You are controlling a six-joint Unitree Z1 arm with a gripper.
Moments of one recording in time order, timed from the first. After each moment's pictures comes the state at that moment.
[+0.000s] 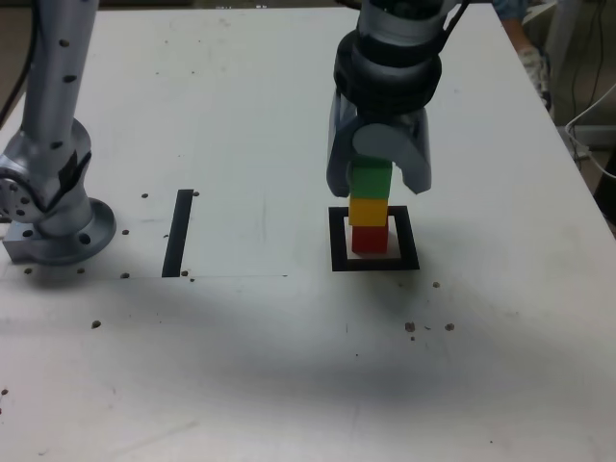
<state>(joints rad) -0.20 2.03 -1.74 1.44 0.18 -0.15</state>
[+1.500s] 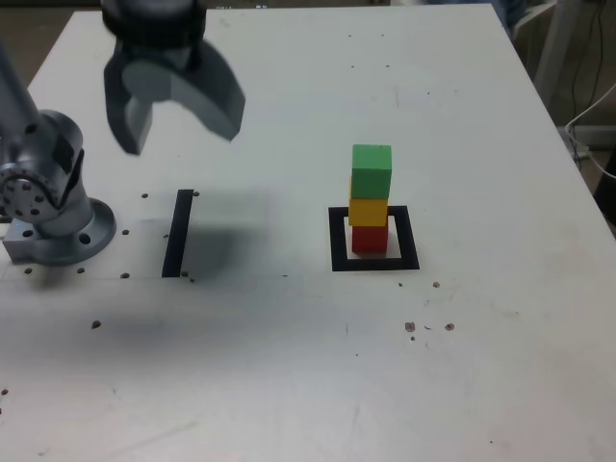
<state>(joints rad) 0.03 1.47 -1.06 1.38 0.06 0.05</state>
